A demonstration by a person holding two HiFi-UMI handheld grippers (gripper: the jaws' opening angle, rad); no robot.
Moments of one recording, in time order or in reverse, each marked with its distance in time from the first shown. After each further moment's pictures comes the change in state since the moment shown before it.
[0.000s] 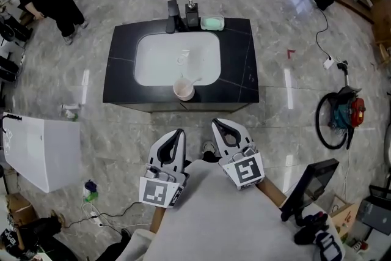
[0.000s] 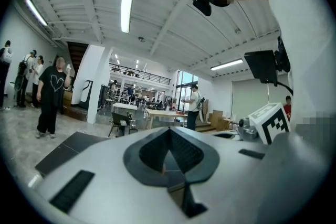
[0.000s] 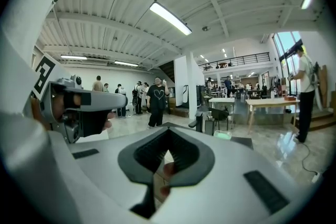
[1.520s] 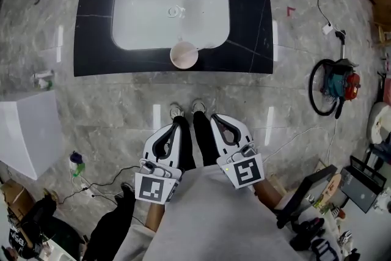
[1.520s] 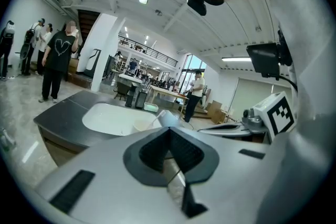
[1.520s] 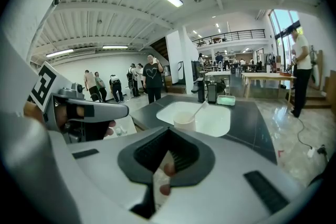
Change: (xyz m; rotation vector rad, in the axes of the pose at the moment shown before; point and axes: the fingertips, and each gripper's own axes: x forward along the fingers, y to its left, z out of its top) left arm -0.026 0.036 -0.106 -0.190 0.225 -0.022; right arm 0.014 0.044 -0.074 0.206 0.206 -0.068
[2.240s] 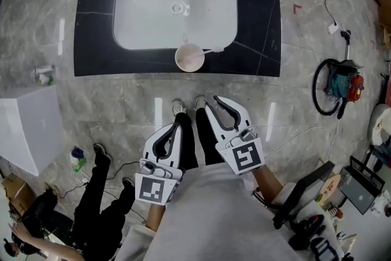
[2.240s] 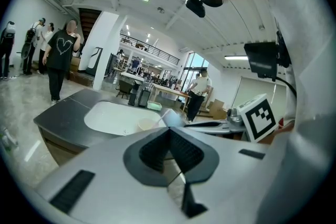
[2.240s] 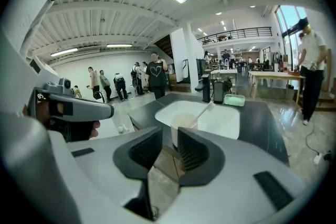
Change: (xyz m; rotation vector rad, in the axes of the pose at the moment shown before) left arm 0.008 0.015 0.002 -0.006 0.016 0.017; right arm 0.051 -0.014 -0.007 -0.080 0.057 0.078
